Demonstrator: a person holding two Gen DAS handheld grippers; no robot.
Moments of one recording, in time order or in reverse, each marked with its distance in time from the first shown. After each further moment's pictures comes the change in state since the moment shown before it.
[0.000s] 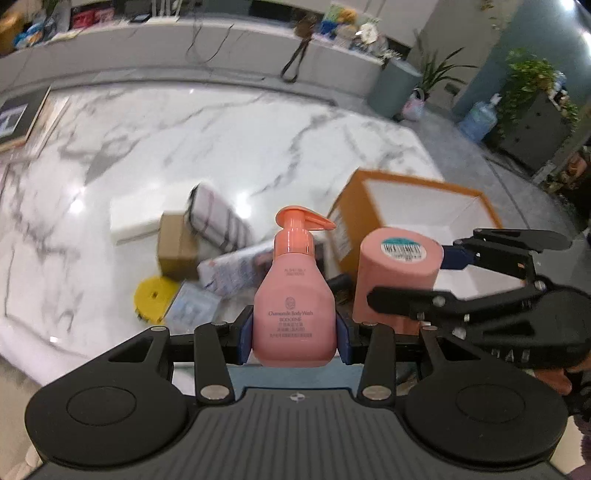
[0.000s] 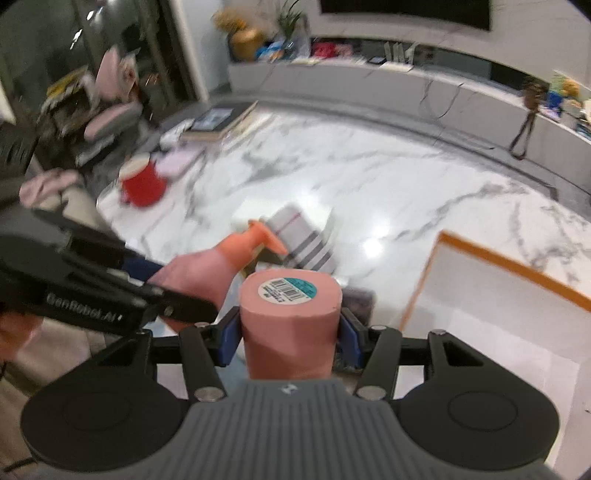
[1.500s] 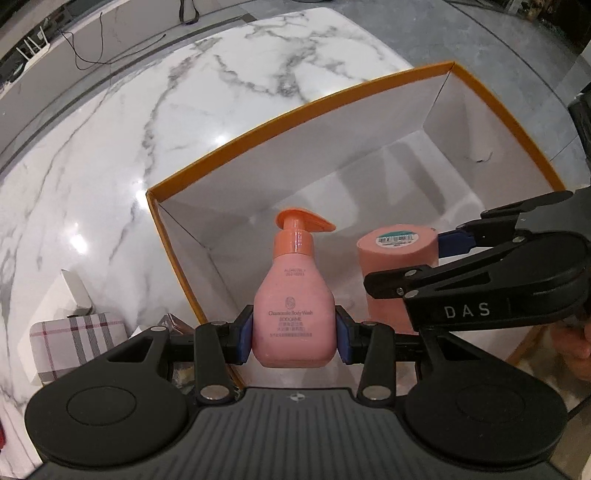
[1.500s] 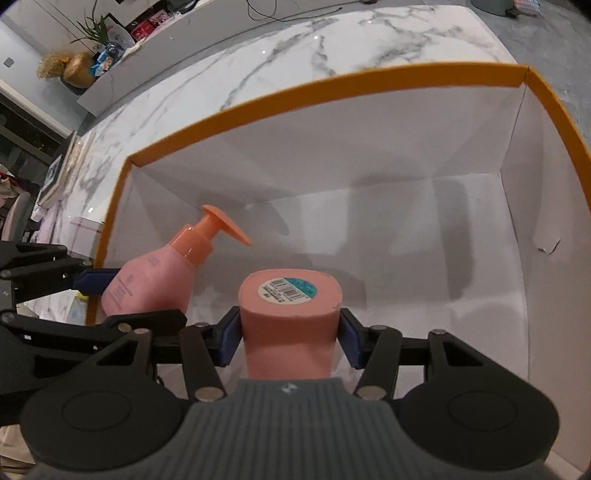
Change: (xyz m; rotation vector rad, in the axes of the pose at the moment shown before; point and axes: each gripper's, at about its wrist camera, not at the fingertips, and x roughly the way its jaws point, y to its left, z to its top) left arm 0.195 -0.168 0.067 0.443 0.331 0.149; right arm 0.043 -0.202 -0.070 0.587 0.223 -0.101
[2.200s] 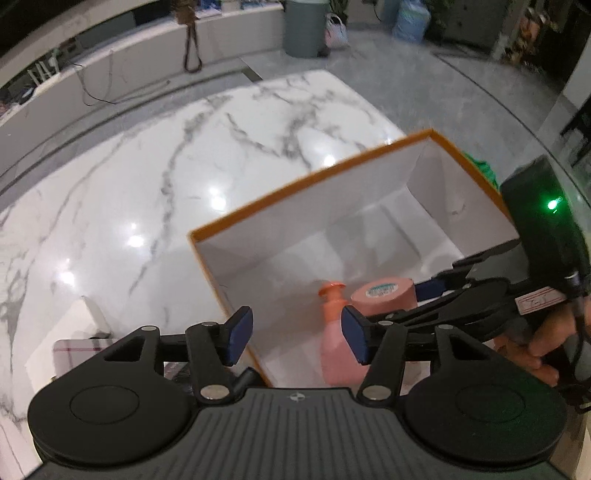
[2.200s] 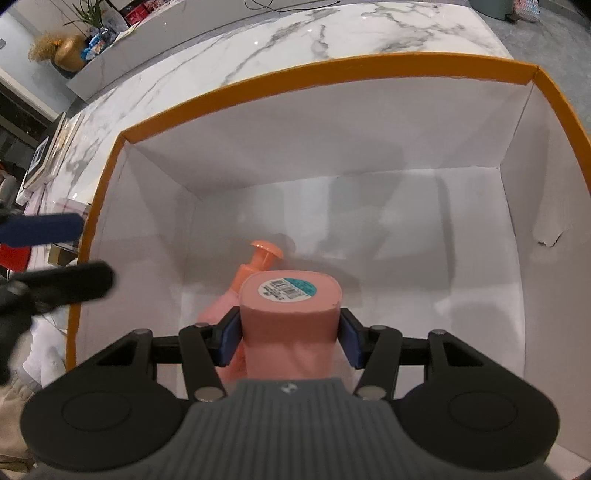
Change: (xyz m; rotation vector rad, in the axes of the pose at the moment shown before) left arm -0.052 0.023 -0.012 -0.043 -0.199 -0.062; right arm 0.009 0.009 0.001 -0.034 0.030 -0.066
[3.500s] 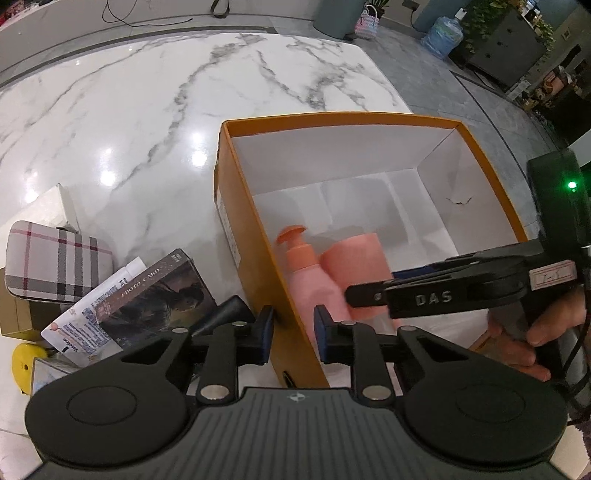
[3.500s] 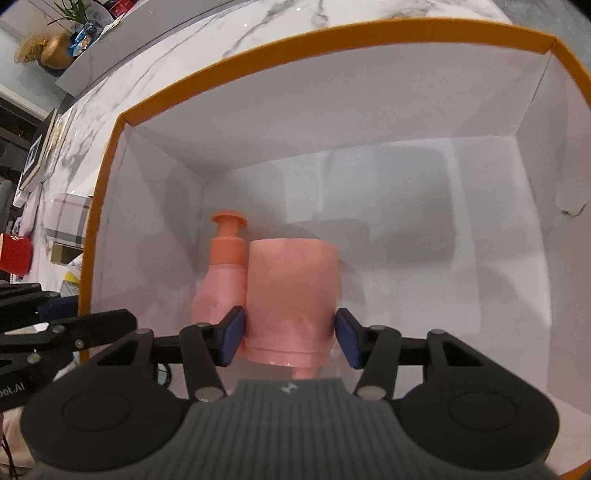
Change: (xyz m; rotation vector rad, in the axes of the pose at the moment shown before) left arm 0.025 0.040 -0.044 -0.250 0.093 -0.161; right arm 0.012 0.004 -0.004 0.067 0.076 0.019
